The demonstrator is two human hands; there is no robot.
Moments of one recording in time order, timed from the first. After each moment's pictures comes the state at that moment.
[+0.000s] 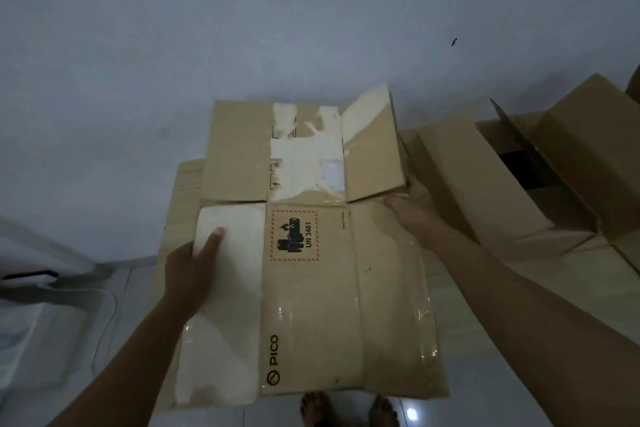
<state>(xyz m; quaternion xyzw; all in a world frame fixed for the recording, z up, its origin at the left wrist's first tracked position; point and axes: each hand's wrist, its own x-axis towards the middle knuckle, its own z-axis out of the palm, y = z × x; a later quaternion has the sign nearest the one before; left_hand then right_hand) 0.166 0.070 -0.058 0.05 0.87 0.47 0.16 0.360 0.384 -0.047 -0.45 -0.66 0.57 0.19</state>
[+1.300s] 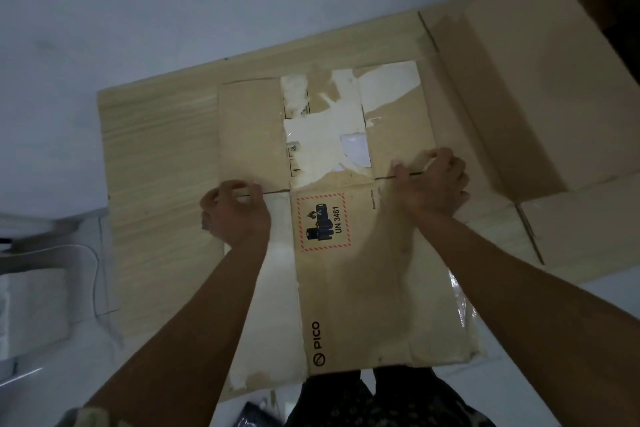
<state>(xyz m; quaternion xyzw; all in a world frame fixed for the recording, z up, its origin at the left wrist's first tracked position) 0.130 0.173 -0.204 0.01 0.95 0.29 0.08 0.322 0.358 -0.198 -0.72 -0.66 0.20 0.08</state>
